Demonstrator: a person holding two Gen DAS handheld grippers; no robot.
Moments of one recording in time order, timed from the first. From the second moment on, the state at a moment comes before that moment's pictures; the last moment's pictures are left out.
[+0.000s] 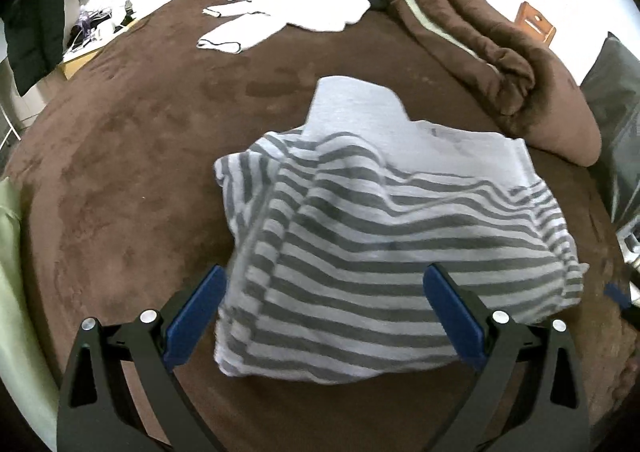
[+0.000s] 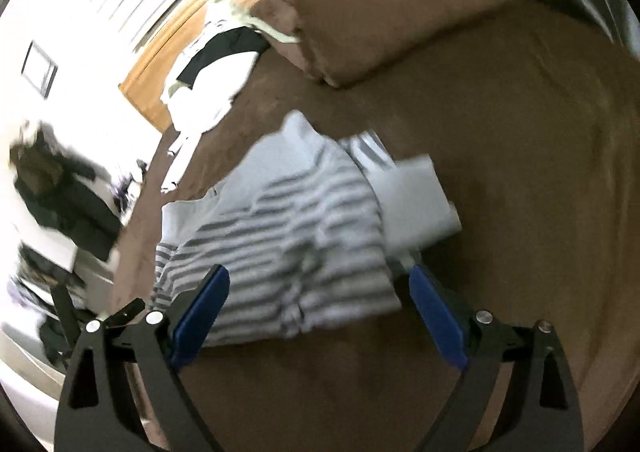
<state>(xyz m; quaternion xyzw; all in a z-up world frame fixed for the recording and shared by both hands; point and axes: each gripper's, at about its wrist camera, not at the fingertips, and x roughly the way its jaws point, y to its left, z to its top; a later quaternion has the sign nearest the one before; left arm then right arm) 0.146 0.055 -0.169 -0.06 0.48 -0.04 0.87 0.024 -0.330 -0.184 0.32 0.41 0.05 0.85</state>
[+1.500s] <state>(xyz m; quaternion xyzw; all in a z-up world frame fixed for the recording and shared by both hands) 0.176 0.138 -0.214 -0.12 0.55 -0.04 0.82 0.088 -0.324 -0.274 0.50 0.40 0.09 0.76</state>
